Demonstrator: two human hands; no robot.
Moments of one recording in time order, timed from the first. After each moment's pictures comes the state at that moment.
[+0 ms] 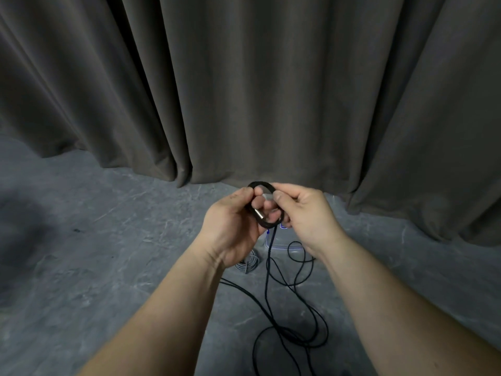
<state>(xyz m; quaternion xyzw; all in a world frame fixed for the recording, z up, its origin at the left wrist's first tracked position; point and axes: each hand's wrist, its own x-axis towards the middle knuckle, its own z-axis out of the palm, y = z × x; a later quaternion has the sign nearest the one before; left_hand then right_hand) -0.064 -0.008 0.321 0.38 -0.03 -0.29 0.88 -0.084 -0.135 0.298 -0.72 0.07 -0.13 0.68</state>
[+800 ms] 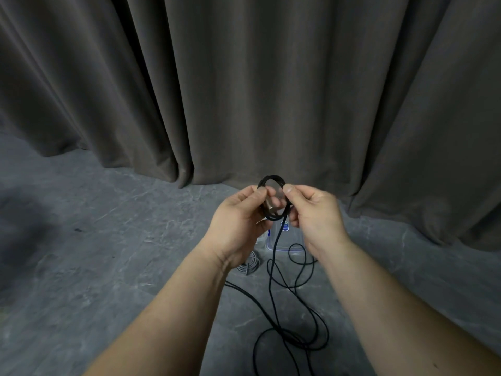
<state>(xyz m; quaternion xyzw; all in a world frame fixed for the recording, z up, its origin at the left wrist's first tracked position) -0.068 -0.008 0.323 0.53 -0.09 -0.22 0.81 -0.080 -0.135 0.299 -0.66 0.15 -0.18 0.72</state>
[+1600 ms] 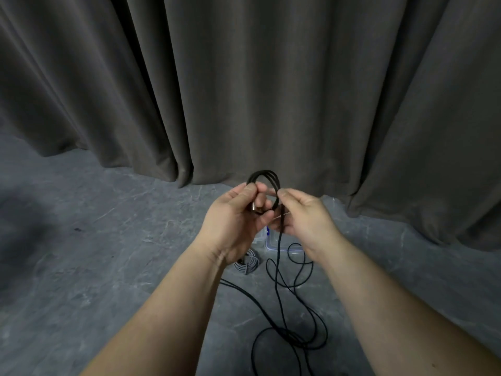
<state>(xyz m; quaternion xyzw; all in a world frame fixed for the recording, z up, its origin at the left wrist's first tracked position) -0.063 -0.005 0.324 0.44 -0.07 -0.24 0.86 -0.080 -0.133 0.294 -0.63 0.12 -0.06 0.76</state>
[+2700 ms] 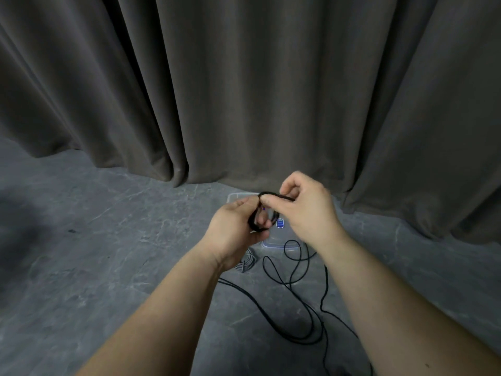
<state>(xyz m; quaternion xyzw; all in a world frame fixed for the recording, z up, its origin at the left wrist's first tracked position) -0.066 -0.009 0.306 0.61 -0.04 -0.24 0.75 -0.087 -0.144 0.309 -0.84 0.09 -0.22 0.49</state>
